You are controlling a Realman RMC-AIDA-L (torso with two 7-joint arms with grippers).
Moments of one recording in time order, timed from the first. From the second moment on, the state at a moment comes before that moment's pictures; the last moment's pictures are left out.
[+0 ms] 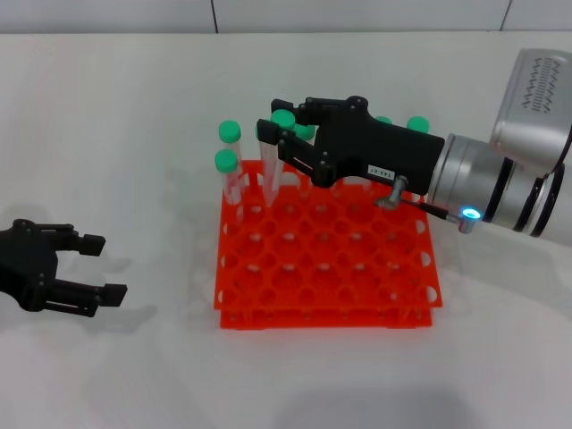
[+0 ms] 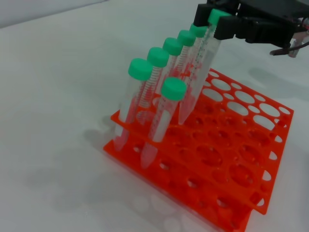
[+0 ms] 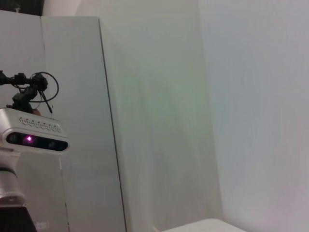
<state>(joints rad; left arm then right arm) -0.37 -1.97 0.77 1.04 2.21 1.81 -1.68 0.58 2.03 -1.97 -0.60 -0.50 -1.00 0.91</state>
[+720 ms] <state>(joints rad) -0.37 -1.98 0.76 1.03 2.21 1.81 -1.67 0.59 2.03 -1.97 -0.61 -0.49 -0.98 0.91</state>
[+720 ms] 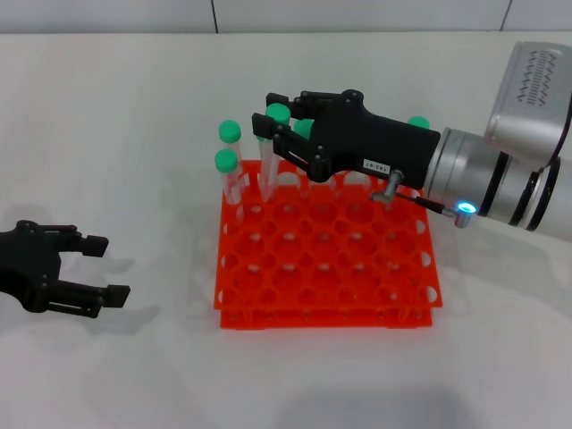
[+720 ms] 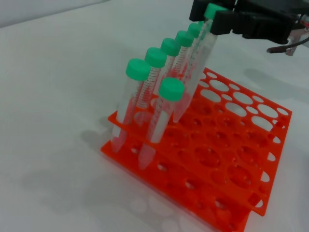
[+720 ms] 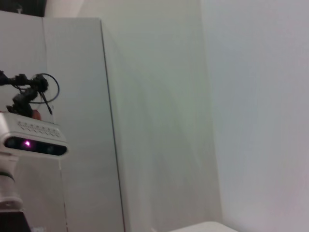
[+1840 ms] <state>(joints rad) -0.37 -1.98 0.76 1.02 2.21 1.81 -1.67 0.61 2.03 -2.02 -0.62 -0.46 -0.93 0.89</state>
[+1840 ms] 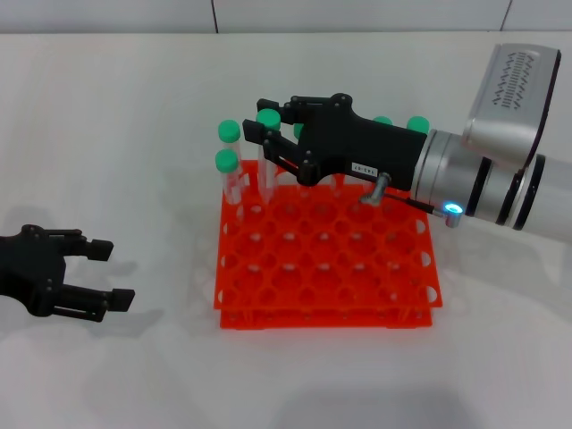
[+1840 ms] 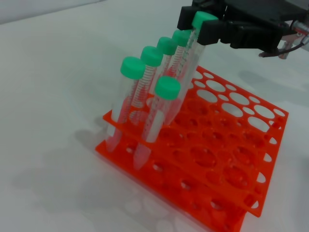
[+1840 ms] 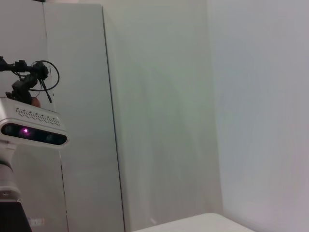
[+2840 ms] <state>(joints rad) -0.38 -1.98 0.76 1.02 2.21 1.81 -1.64 0.61 2.03 -2.02 -0.59 -0.46 -0.91 0.87</state>
